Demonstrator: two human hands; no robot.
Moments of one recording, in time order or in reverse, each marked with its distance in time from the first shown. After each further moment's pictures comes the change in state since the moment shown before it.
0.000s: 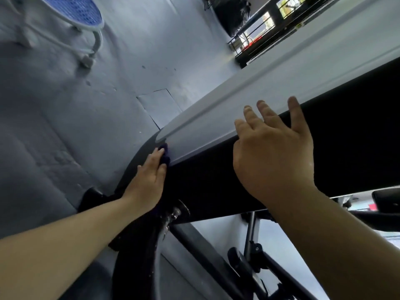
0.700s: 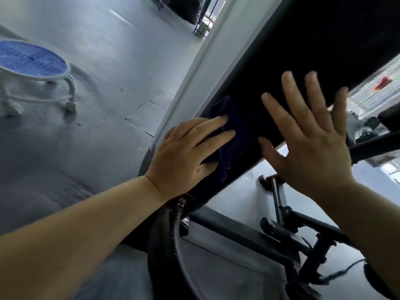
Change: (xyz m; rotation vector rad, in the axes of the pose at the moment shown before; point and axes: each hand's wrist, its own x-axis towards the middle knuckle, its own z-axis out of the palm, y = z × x) left_hand -0.014 0.130 -0.020 0.484 0.106 1.274; right_hand -0.097 0.059 0.050 0.221 0.577 0.176
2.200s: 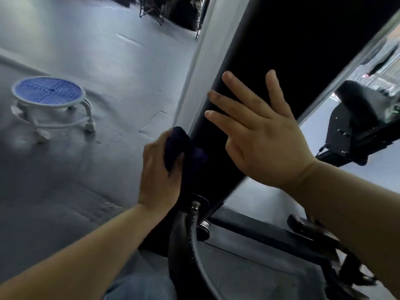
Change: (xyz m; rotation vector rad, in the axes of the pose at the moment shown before) left_hand -0.051 -0.011 0.008 -0.246 0.089 -0.674; right_hand 0.021 -0.048 0.015 0.199 0.075 -0.081
